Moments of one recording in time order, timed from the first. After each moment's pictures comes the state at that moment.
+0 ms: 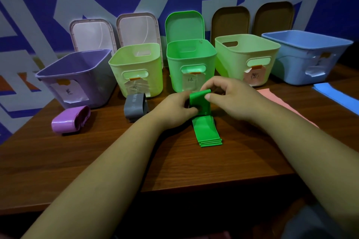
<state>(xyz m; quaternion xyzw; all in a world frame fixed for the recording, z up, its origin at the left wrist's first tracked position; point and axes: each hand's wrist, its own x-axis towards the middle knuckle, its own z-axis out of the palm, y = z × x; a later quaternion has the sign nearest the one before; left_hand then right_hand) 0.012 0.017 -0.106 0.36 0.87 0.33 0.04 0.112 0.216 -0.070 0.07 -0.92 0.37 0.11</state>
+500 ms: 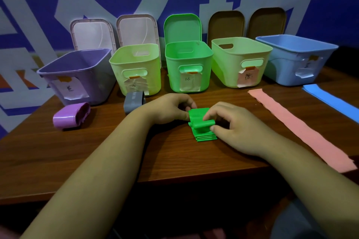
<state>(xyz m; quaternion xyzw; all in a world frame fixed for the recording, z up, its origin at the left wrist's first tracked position) 0.007 0.000 -0.099 0.40 0.85 0.31 0.16 0.171 0.213 -0.115 0.13 -0.94 0.29 0.14</state>
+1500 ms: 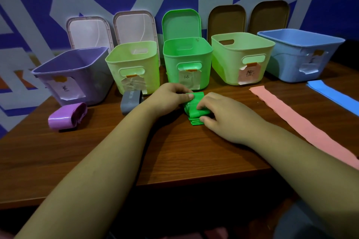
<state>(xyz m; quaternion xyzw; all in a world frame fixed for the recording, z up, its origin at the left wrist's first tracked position) -0.013 0.020 -0.107 0.27 0.83 0.48 0.10 0.135 0.201 -0.107 0.10 -0.98 0.10 0.15</state>
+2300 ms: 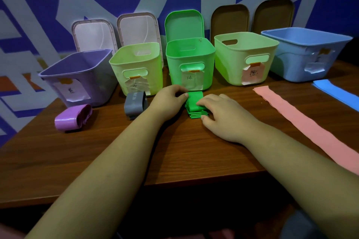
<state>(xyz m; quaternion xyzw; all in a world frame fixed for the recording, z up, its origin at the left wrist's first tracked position) -0.005 0.021 -0.114 0.23 0.90 0.37 -0.04 0.117 0.199 -0.119 0.07 -0.98 0.10 0.14</state>
